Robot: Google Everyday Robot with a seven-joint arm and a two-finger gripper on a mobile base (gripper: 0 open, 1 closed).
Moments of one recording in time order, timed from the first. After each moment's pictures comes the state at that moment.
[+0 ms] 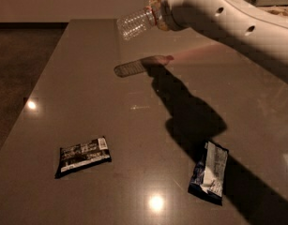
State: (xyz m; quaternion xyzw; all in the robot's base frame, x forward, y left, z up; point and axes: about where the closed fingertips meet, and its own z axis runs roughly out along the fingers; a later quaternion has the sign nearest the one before) arm 0.729 -0.070 1.004 -0.73 0.39 -0.38 0.42
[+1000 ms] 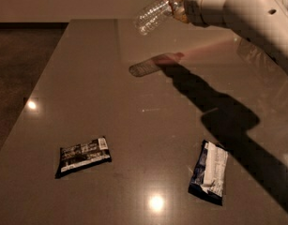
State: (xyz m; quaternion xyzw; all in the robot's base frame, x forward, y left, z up) arm 0.737 -0.111 1.028 -0.73 0.27 -0.42 0.47
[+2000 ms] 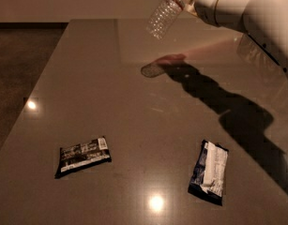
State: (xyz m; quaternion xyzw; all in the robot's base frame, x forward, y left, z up) arm 0.727 -0.127 1.044 -0.73 0.09 -0.52 0.43
